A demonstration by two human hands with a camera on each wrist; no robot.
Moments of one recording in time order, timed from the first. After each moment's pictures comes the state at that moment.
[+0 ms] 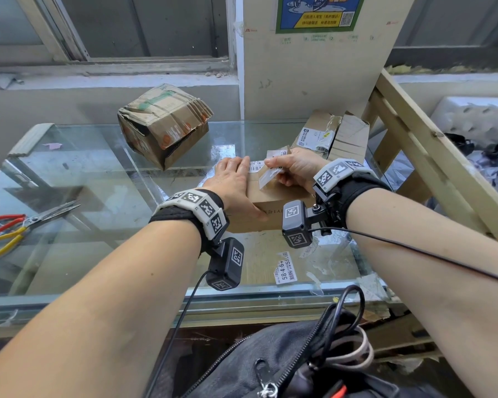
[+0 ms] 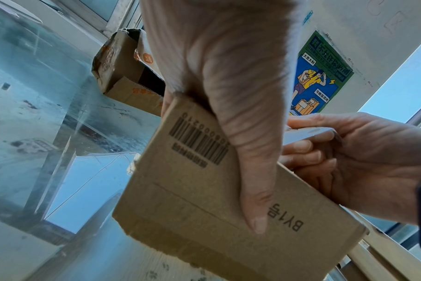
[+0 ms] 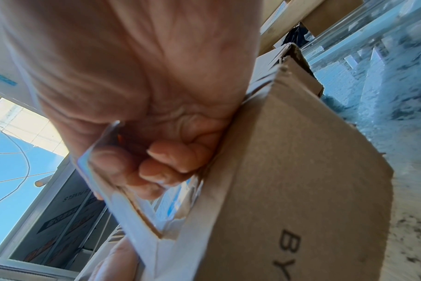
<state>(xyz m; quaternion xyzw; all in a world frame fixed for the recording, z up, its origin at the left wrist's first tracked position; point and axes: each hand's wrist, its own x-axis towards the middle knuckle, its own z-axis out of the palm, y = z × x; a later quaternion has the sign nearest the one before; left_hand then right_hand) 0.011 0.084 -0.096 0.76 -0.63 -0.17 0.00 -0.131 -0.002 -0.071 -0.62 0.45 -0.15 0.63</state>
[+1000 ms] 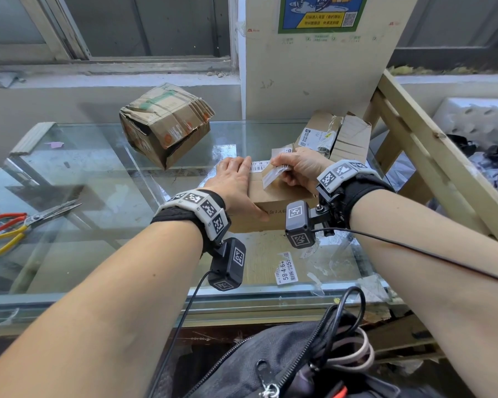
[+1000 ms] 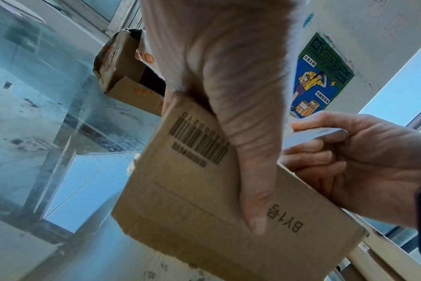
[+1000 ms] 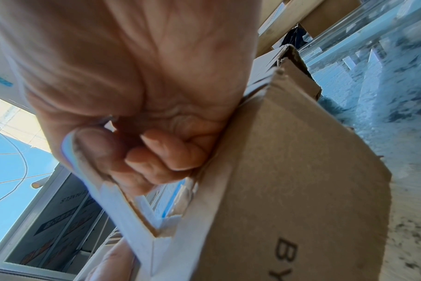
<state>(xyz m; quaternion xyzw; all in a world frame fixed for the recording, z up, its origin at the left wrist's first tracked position) 0.010 0.084 -0.096 0.76 -0.63 -0.17 0.01 -0.134 -0.004 -0.074 -0.60 0.44 -0.18 0.64</state>
